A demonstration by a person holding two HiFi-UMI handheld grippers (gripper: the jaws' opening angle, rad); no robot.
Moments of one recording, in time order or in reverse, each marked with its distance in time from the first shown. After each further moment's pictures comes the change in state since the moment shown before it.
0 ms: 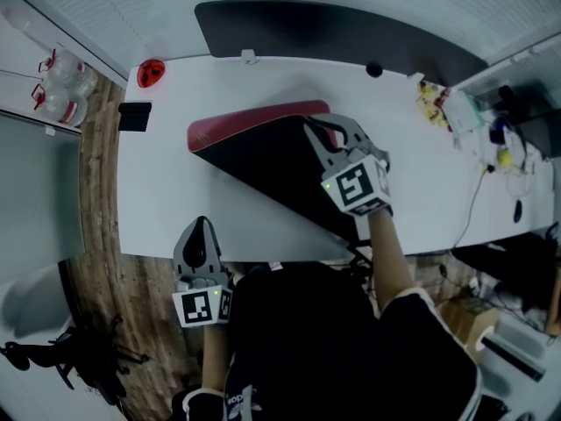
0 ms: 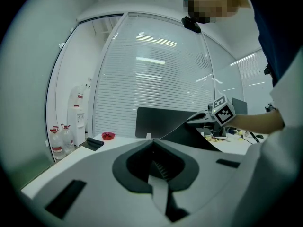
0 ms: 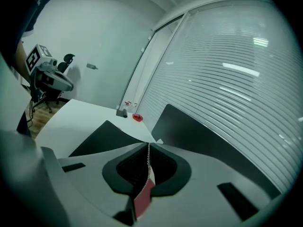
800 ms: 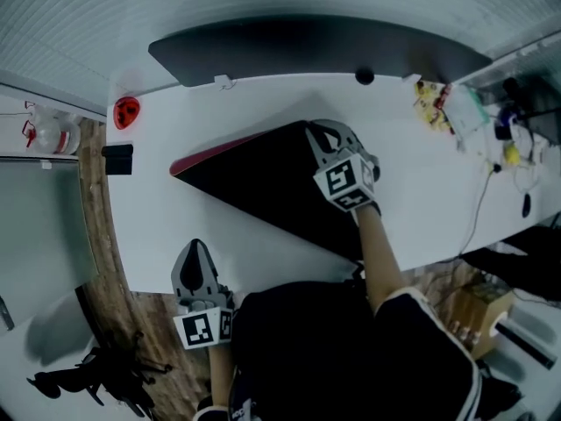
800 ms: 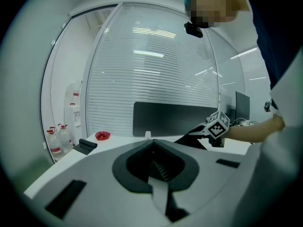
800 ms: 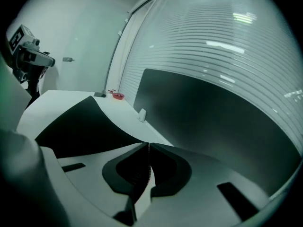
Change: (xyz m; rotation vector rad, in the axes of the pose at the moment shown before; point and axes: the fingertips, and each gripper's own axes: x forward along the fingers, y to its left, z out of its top) left arm 0.071 -0.005 0.012 0.030 0.072 0.000; right arm 0.066 -0.061 -0.125 0.191 0.188 -0.084
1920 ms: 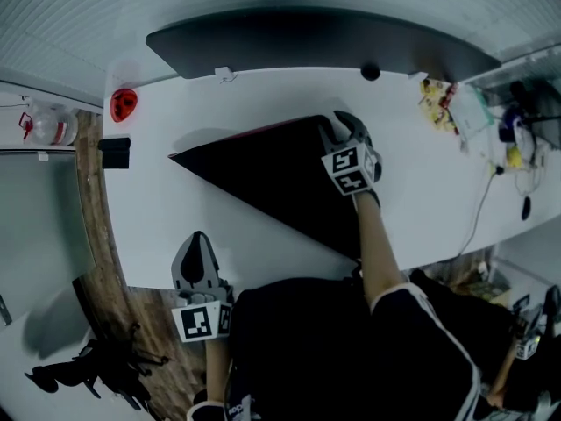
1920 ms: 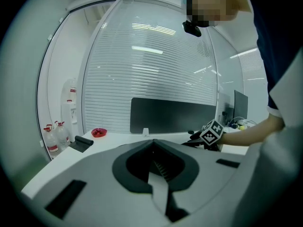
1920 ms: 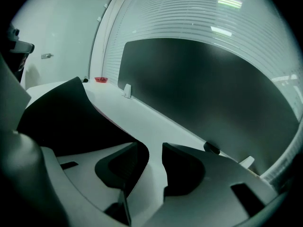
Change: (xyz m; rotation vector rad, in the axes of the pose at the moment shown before) left arm 0.016 -0.005 -0.006 -0.006 0.031 -0.040; right arm 0.031 -0.023 -0.085 0.141 0.190 -0.101
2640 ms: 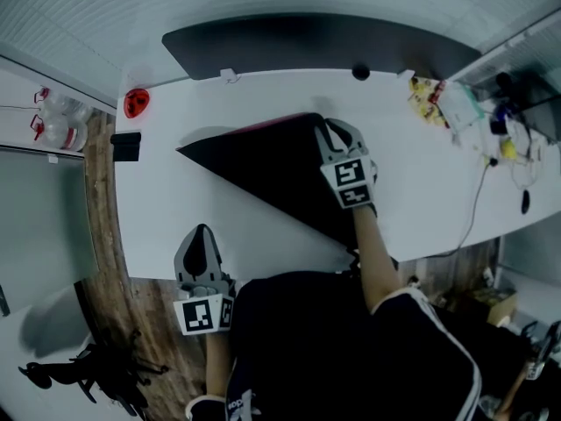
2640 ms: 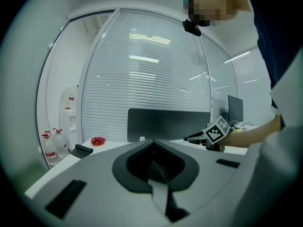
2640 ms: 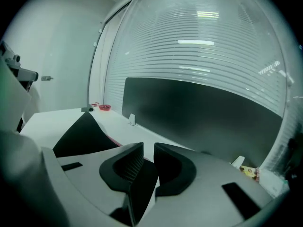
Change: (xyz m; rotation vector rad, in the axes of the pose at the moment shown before) left arm -0.040 -0.020 0.016 0.030 -0.093 -0.015; right arm -0.087 0.020 0.048 0.133 -0.230 -0.003
